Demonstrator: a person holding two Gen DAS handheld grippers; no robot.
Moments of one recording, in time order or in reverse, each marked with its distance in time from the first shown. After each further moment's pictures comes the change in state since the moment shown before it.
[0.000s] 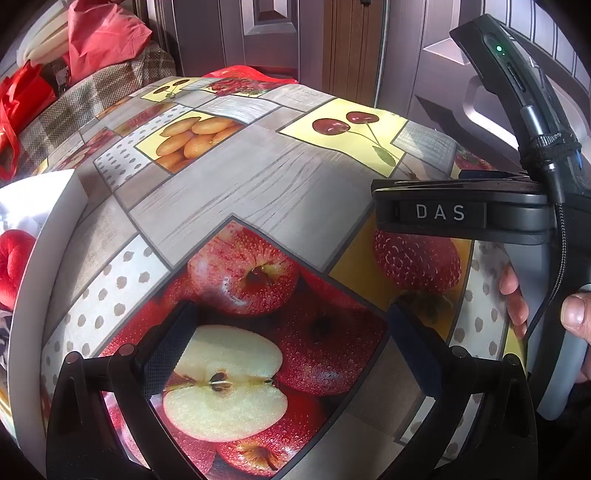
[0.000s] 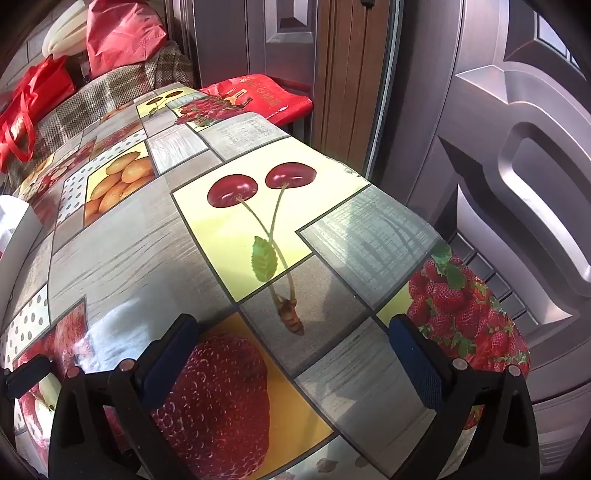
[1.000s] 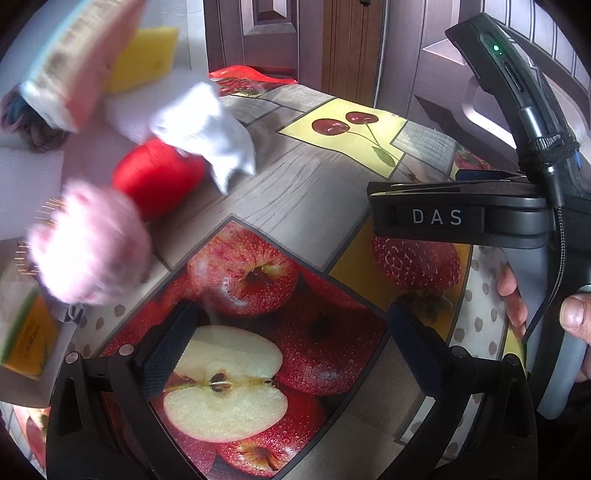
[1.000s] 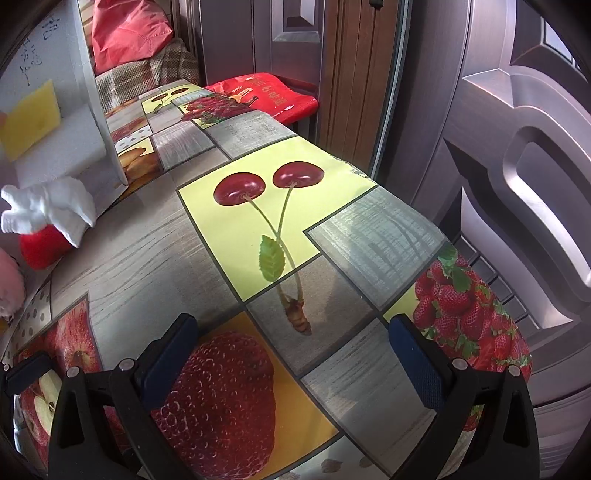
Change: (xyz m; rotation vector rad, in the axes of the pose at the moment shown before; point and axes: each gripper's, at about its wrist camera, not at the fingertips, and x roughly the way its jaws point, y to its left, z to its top) left arm 0.000 0.000 0.000 0.002 0.002 0.002; right arm 0.001 0.008 -0.001 -0.004 -0.002 -0.003
